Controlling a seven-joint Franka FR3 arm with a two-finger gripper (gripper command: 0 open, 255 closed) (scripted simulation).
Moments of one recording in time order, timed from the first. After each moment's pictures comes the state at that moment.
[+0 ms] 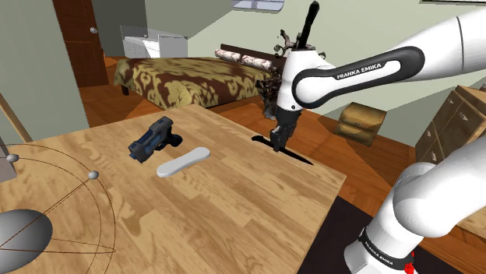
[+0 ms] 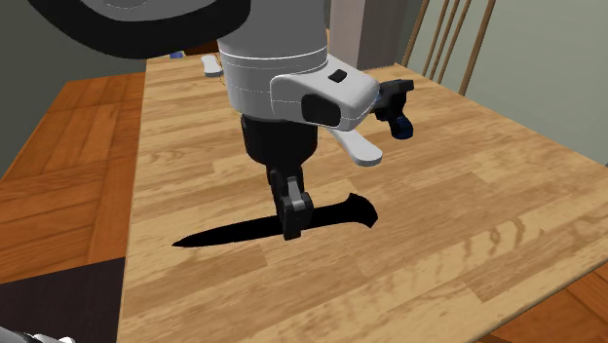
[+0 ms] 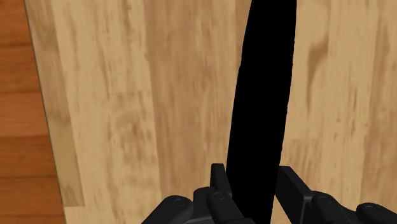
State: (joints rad) arm 0.04 -0.40 0.07 -2.49 -0.01 2.09 0.10
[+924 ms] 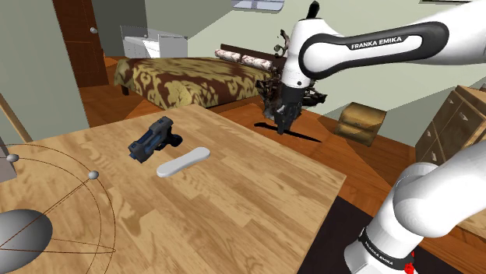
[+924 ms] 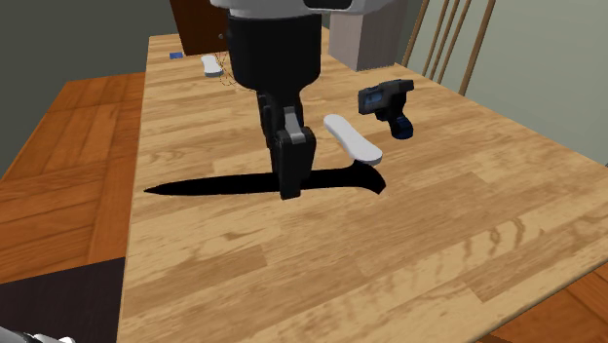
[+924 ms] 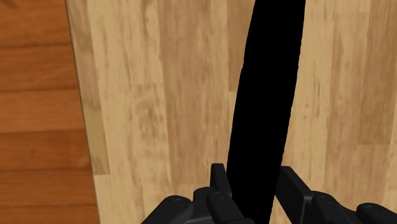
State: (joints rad) arm 0.04 -0.45 0.07 -2.34 -0.01 1.89 0.09
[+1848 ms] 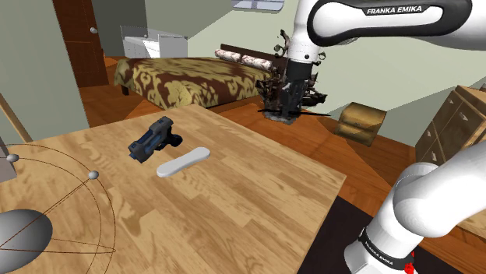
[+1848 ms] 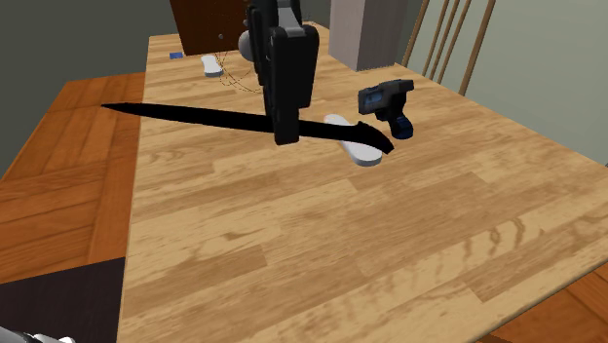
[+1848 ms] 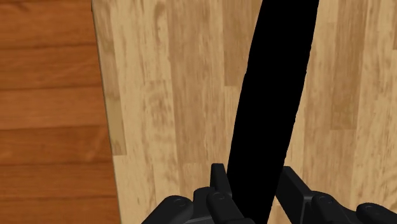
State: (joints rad) arm 0.04 -0.46 0.07 -2.16 -0.01 1.70 0.08
